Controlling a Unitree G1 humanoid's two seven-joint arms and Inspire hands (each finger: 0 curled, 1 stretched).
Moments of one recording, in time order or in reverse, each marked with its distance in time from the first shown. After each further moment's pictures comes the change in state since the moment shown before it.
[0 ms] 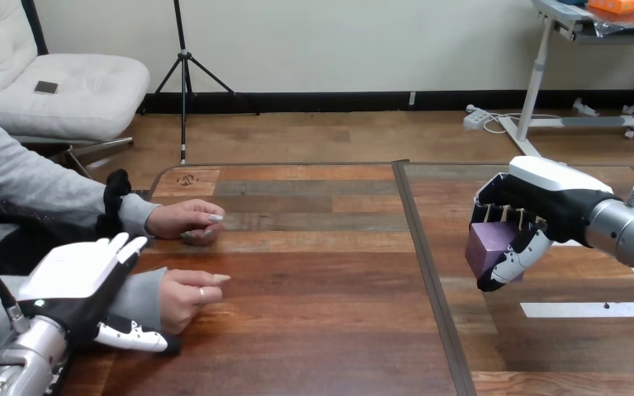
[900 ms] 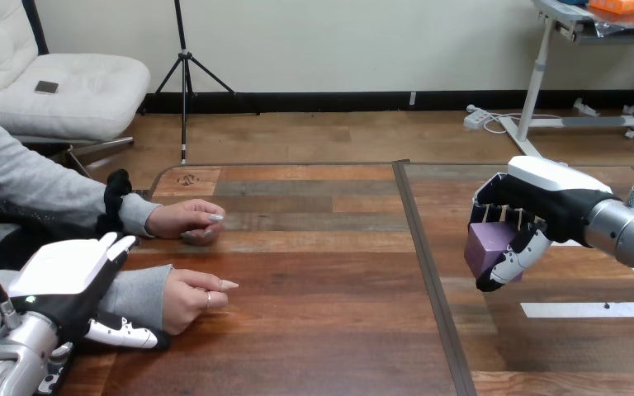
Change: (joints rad) left arm -0.028 0.024 -0.025 0.040 -0.017 0.017 0.006; right arm 0.000 0.000 0.000 0.000 0.000 -0.008 0.000
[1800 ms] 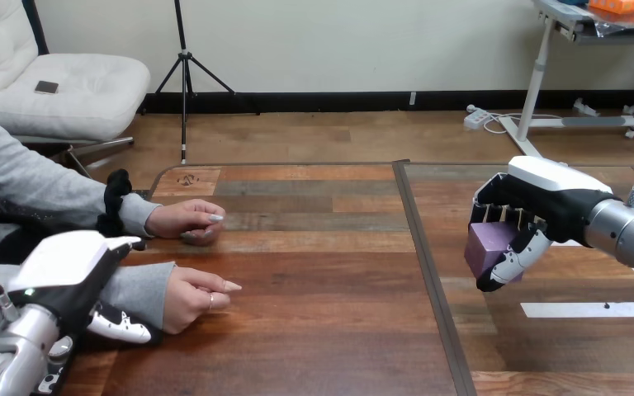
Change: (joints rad) left arm -0.019 0.001 -0.001 0.008 -0.080 -0.024 -0.002; right arm 0.000 0.000 0.000 0.000 0.000 0.002 0.000
